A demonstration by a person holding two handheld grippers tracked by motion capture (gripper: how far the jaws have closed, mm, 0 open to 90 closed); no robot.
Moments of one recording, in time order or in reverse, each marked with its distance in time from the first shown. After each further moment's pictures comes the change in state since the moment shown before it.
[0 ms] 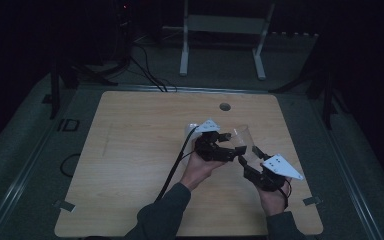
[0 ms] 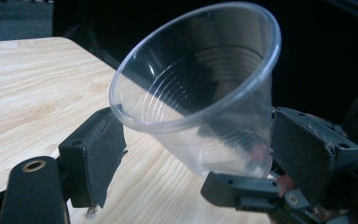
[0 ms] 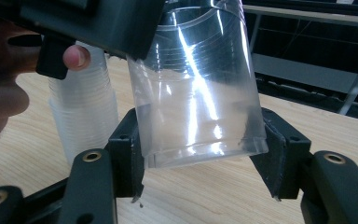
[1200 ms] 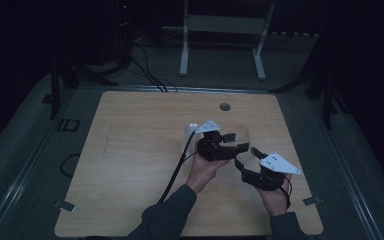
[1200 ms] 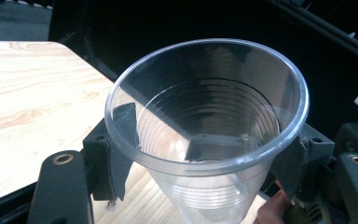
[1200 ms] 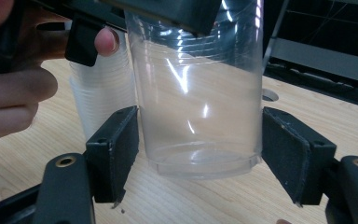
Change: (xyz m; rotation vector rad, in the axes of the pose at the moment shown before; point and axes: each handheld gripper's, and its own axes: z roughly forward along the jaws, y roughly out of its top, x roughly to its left) left arm -0.003 -0.004 0.006 -0.051 -0.002 -0.042; right arm -0.002 0.004 0.002 0.085 0.087 -0.036
